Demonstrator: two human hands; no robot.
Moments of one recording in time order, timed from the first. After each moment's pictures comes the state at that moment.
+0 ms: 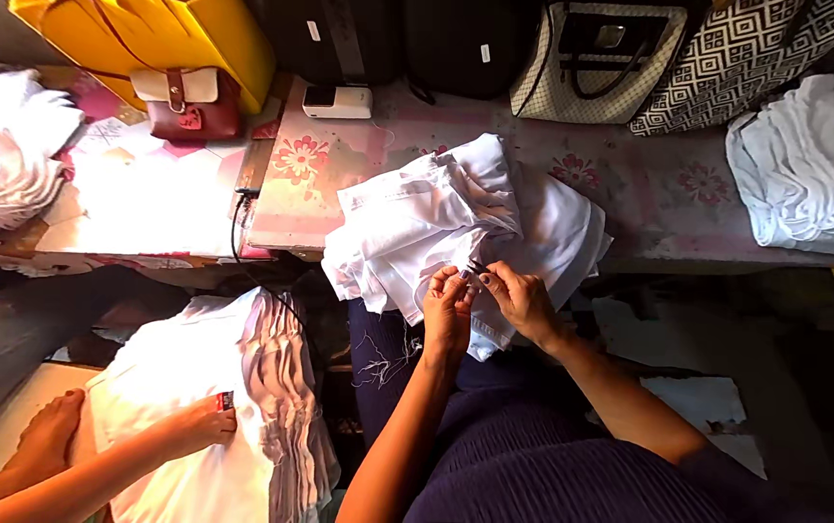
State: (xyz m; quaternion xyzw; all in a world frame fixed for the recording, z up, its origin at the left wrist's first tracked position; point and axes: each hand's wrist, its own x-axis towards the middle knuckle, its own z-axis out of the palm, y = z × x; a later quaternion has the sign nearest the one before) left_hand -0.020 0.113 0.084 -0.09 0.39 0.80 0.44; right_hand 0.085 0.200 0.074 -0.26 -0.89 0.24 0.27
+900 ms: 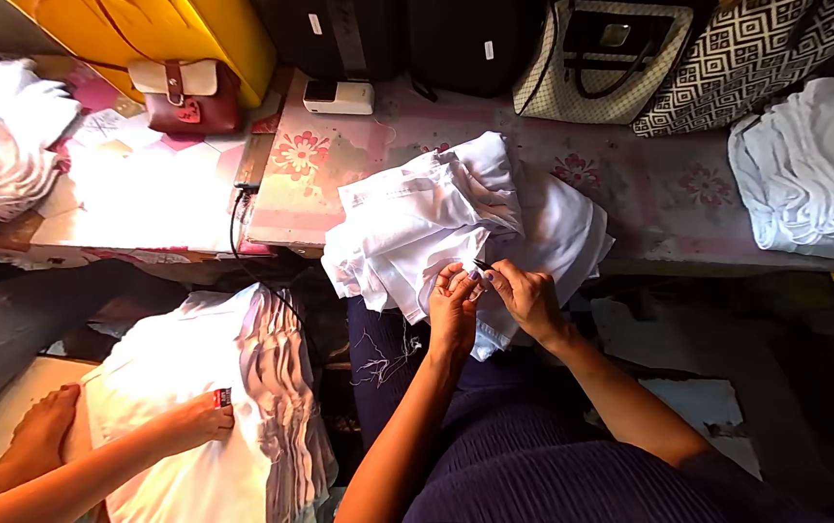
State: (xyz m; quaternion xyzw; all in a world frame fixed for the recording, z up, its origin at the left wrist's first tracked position) left_hand -0.016 0.117 0.077 -0.07 0.37 0.81 0.45; right_hand 0.086 0.207 0.072 -0.24 -0.91 0.14 0.31
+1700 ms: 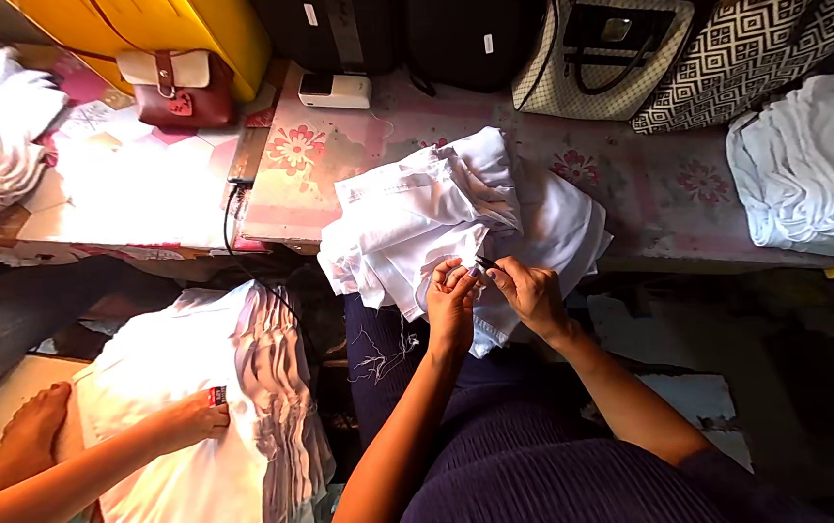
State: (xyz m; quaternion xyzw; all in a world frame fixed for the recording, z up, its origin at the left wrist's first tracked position) left_hand -0.014 0.116 0.075 -0.03 0.39 0.81 0.43; right_hand 0.093 0.212 0.071 -0.24 -0.91 0.13 0.31
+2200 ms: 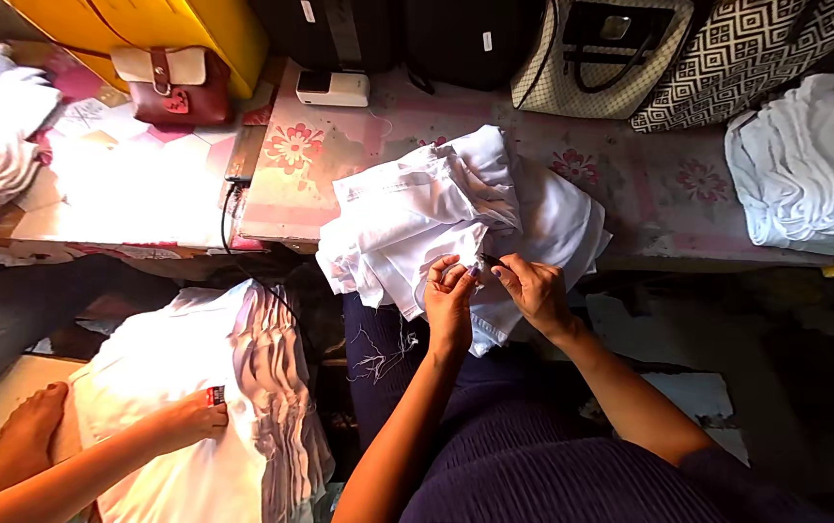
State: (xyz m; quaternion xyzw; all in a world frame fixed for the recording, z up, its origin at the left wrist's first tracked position) left_hand -0.014 0.115 0.074 0.01 0.41 0.82 0.40; right_hand 0.096 0.218 0.073 -0.21 -0.91 0.11 0.34
